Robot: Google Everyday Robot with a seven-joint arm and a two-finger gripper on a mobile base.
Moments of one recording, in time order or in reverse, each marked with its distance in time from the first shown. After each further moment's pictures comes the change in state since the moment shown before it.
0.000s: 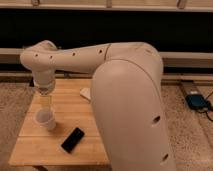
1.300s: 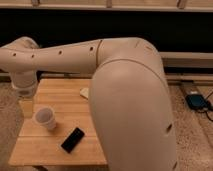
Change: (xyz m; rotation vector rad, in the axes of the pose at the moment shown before) arm -0.076 0.056 -0.034 0.010 -0.074 -0.144
